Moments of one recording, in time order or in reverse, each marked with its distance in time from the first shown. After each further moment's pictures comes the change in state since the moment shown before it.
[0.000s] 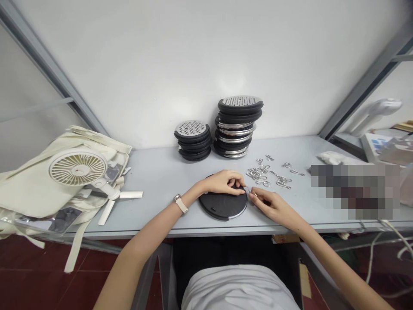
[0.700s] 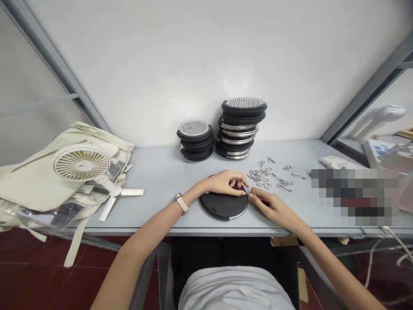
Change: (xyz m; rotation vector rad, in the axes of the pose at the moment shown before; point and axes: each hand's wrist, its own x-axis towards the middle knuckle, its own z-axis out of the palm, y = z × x) left_hand 0.000 -0.001 0.000 0.040 0.007 -0.020; right_hand 0.004 0.000 0.000 -0.022 -0.008 -0.013
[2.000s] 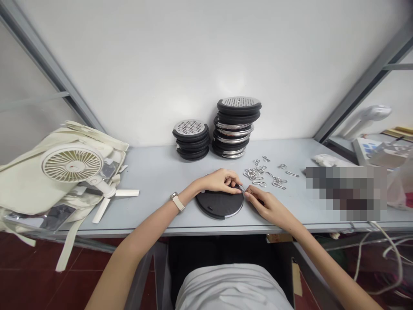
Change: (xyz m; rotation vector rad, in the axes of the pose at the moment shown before) left_hand 0.001 -0.002 0.001 -0.148 0.011 -0.060; right_hand -0.004 -0.006 -0.001 -0.026 0.036 0.011
